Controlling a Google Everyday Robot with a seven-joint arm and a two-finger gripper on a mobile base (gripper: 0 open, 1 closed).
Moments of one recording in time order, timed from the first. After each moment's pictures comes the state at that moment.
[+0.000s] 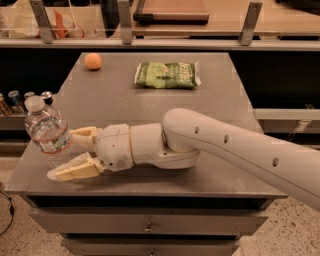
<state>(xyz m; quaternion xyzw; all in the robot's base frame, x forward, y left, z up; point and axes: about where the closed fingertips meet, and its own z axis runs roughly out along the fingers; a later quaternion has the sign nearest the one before) 0.424 0.194 0.859 -0.56 0.47 0.47 0.49</state>
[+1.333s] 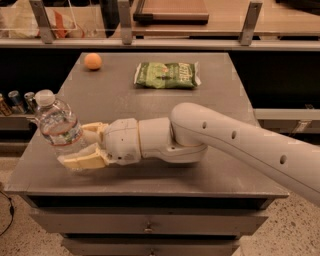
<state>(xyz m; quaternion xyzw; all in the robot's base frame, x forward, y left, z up) 0.434 0.177 0.866 -0.56 0.47 0.47 0.49</state>
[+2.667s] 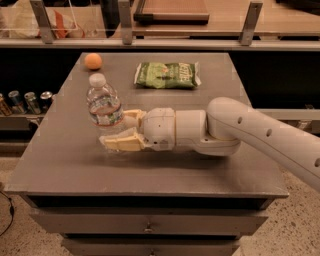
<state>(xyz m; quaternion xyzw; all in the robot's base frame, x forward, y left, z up) 0.487 0.100 0.863 -0.53 0.52 0.43 0.52</state>
